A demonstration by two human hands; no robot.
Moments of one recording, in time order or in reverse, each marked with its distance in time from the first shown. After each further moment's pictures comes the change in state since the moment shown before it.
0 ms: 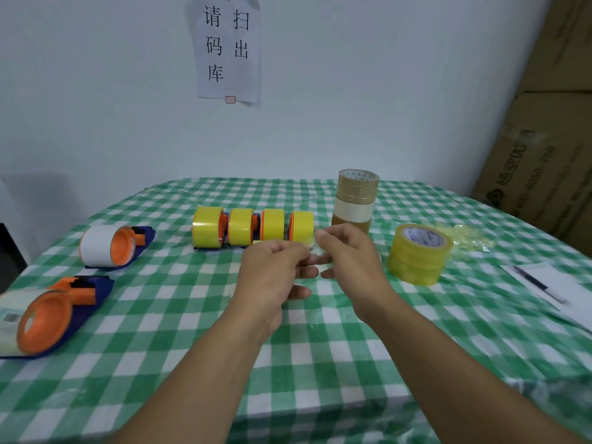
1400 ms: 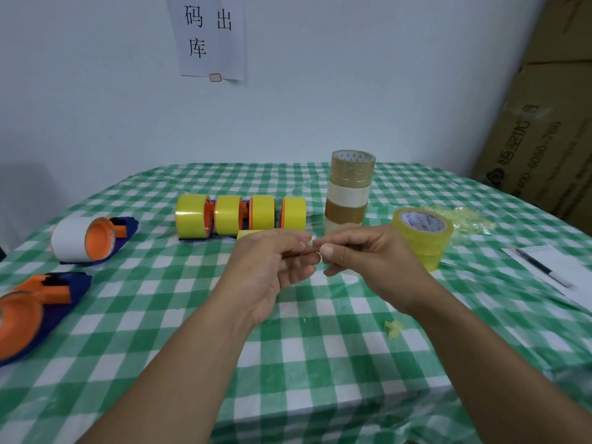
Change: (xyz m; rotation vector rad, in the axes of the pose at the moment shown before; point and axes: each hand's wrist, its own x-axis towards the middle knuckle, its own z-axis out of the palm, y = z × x) left_hand 0.023 -0.008 0.002 -0.133 -0.130 -0.079; right_hand 0.004 0.011 -0.054 0.046 -0.368 -0.277
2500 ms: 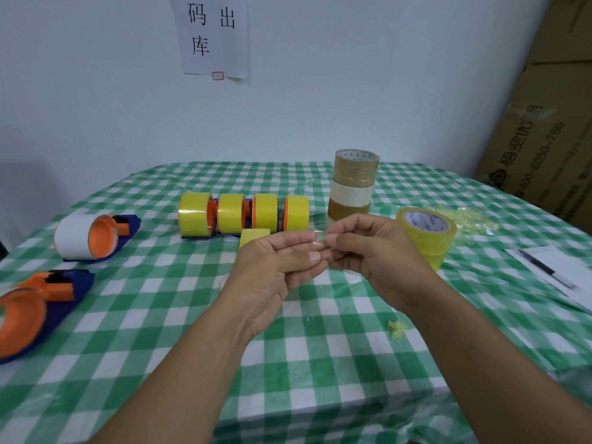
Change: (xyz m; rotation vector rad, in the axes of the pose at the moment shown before) left_hand 0.000 -0.012 -0.008 -0.220 -0.146 0.006; right_hand 0.008 -0.007 0.007 0.249 0.139 0.264
